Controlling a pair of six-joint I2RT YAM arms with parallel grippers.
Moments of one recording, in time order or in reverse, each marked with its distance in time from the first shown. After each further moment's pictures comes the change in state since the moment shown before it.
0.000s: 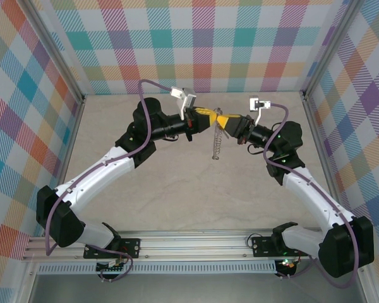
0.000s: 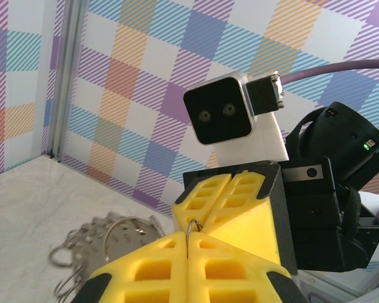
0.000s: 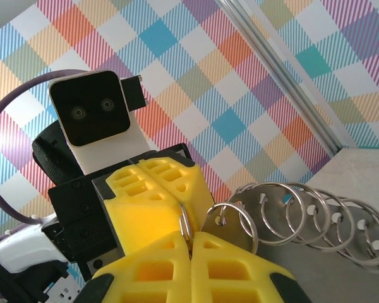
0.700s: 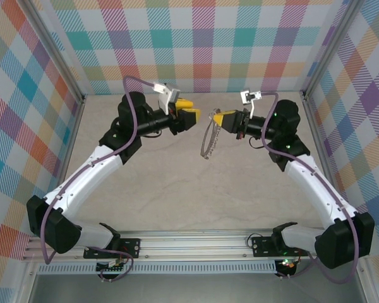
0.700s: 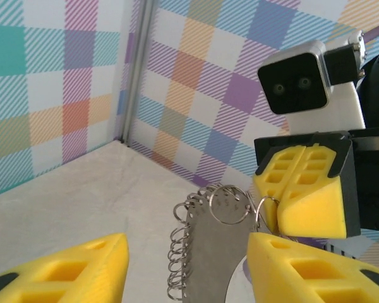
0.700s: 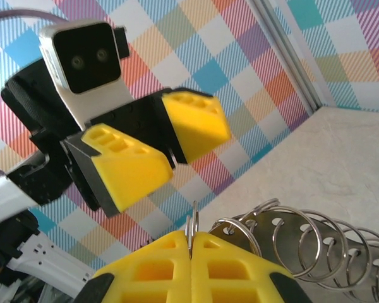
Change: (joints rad) left arm 0.152 -0.064 0.030 -0.218 -0.033 0.135; right arm -0.030 0.092 0.259 -0.495 -0.140 -0.320
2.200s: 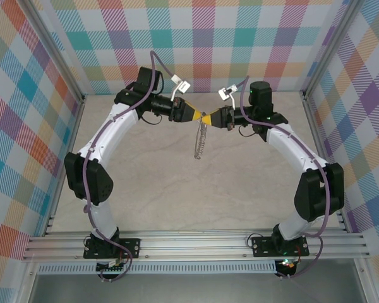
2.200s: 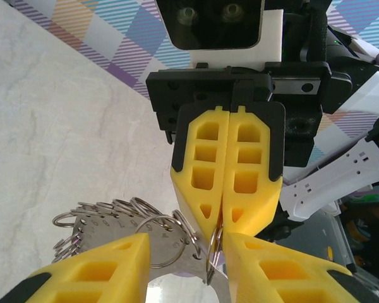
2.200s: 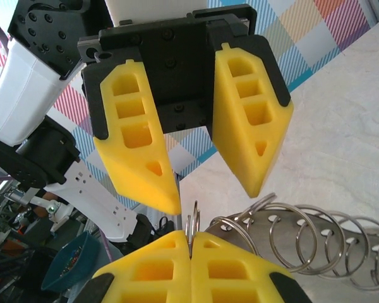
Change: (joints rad) left arm 0.153 0.505 0.570 -0.712 0.566 0.269; right arm -0.018 0.397 0.261 -0.239 -0.299 -0.253
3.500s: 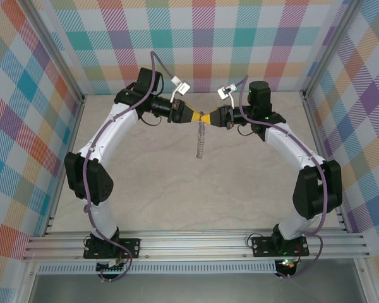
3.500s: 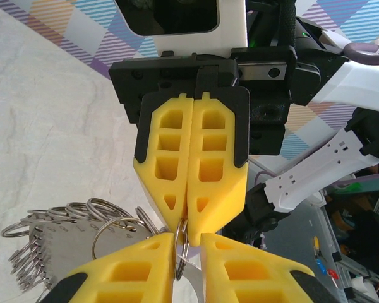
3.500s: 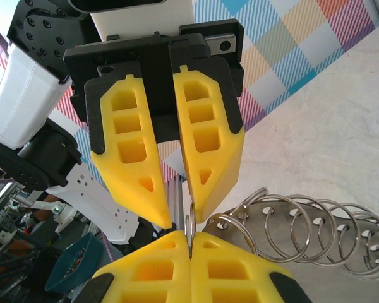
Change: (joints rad) left arm -0.011 0.001 0.002 -0.043 0.047 0.042; right arm 0.000 0.022 0.000 0.060 -0.013 0.045
